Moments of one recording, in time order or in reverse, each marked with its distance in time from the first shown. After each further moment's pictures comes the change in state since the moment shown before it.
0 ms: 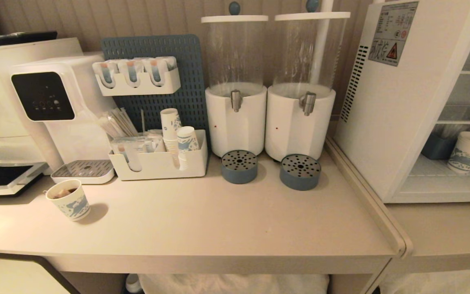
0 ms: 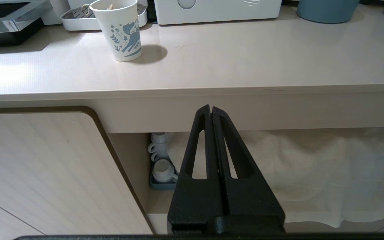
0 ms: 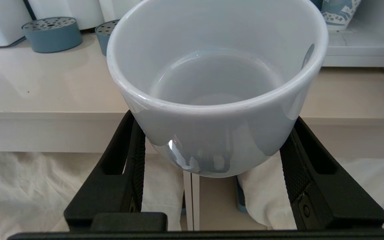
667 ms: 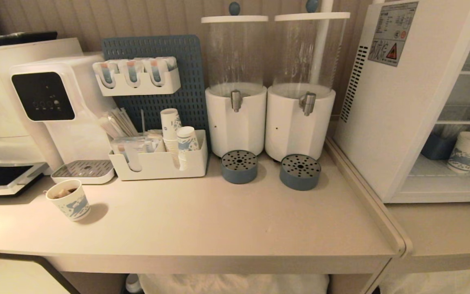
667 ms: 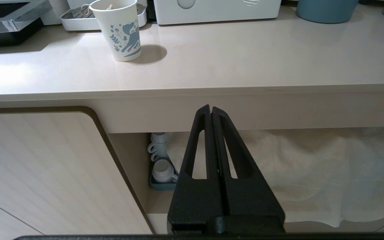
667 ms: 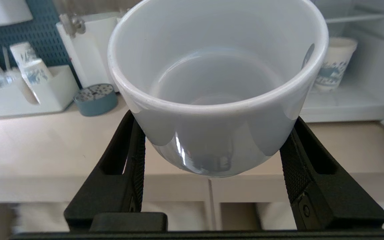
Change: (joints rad) left arm -0.001 0.000 0.000 0.000 0.000 0.000; right arm -0.003 0.261 -0.482 0.152 0.029 0.115
